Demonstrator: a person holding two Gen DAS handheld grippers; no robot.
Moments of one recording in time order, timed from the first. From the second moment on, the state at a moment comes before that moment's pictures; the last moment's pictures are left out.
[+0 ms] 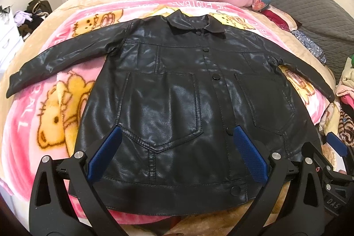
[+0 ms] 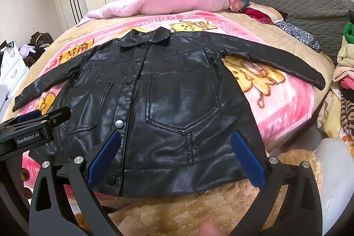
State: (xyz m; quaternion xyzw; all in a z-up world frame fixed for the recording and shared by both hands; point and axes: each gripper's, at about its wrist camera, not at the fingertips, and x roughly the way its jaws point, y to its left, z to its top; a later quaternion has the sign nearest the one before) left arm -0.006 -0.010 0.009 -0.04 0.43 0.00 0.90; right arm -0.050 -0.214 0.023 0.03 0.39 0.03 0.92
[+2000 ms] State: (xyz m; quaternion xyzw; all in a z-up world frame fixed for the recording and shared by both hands) left arm 0.113 -0.048 0.028 -0.05 0.42 -0.04 0.91; right arm 0.062 -0.261 0.058 0.06 0.38 0.02 0.92
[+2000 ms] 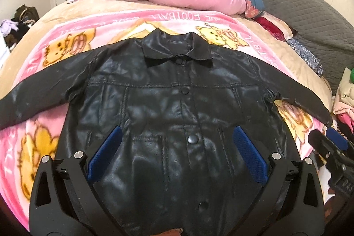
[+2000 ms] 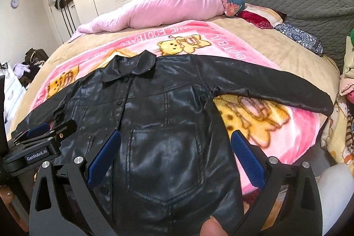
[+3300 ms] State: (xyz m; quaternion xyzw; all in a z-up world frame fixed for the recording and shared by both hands) left arm 0.289 -0.210 -0.055 -0.01 0.49 -0.16 0.86; right arm 0.171 -0.501 -0.011 0.34 0.36 -0.20 0.84
